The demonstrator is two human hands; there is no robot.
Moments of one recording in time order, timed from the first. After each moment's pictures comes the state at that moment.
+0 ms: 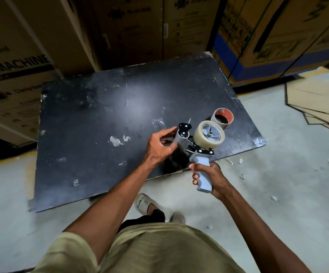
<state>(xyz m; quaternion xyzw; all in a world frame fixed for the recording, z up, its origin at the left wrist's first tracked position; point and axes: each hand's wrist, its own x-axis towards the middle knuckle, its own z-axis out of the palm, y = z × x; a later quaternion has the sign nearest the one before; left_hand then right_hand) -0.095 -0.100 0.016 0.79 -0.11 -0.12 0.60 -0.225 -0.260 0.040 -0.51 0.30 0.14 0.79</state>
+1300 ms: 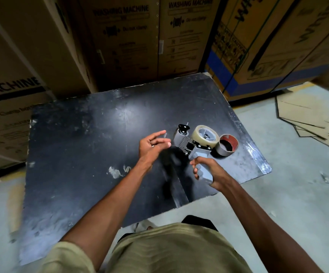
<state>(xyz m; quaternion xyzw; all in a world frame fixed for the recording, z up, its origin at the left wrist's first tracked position) 0.028 -0.093 0.002 0.66 0.03 -0.18 0.73 -0.088 -0.282 0.038 -0.48 0.33 0.17 0.79</state>
